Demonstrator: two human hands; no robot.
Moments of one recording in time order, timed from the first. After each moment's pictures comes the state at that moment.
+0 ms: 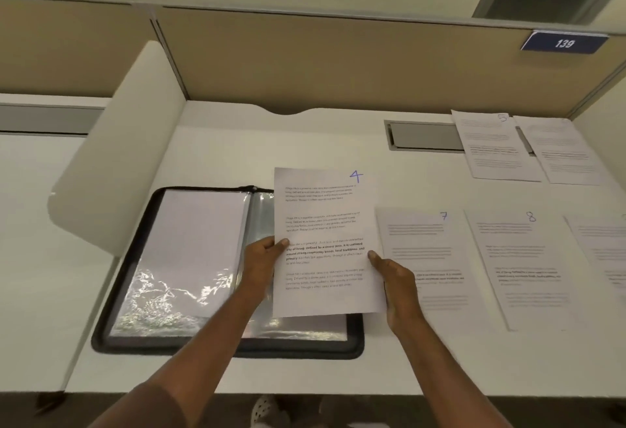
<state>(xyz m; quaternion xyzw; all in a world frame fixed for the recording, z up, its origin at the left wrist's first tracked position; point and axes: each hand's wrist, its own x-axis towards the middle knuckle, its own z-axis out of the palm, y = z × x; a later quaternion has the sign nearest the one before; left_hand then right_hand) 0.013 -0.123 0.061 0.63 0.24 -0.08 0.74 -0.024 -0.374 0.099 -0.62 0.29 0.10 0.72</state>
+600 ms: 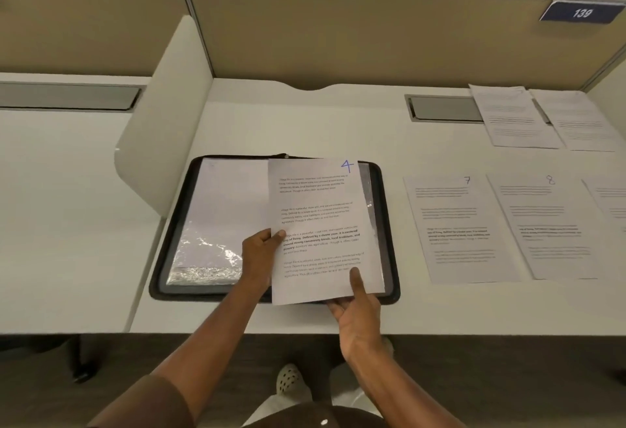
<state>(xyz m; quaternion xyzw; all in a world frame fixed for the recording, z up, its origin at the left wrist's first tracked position) -0.075 -0.044 0.049 0.62 0.28 -0.05 0.74 -0.168 -0.218 0.082 -0.38 0.35 0.06 0.85</state>
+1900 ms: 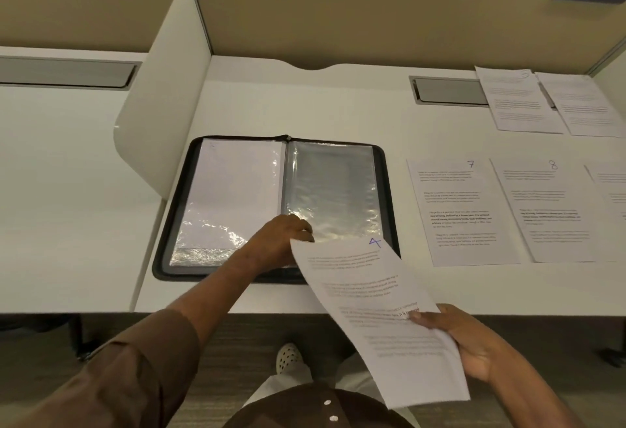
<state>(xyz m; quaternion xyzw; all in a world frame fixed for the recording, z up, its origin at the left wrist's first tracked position) -0.056 -0.023 0.028 0.91 -0.38 0.00 0.16 -0.199 -0.375 0.128 -0.45 0.32 0.43 0.71</state>
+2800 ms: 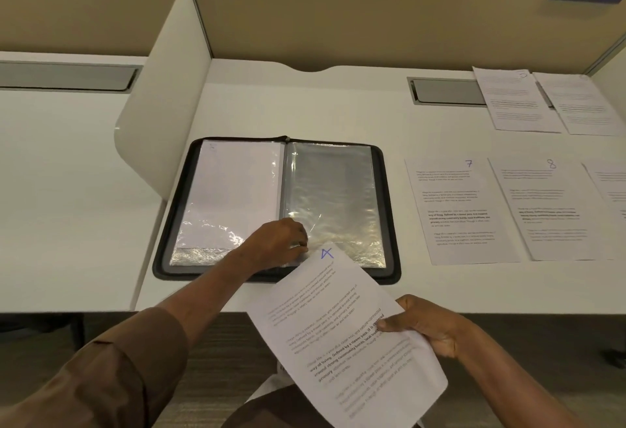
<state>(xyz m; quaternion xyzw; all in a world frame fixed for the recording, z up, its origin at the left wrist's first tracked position) -0.064 -0.020 0.039 0.93 -0.29 -0.11 0.20 -0.179 -0.346 0.112 -0.56 0.20 0.53 0.60</state>
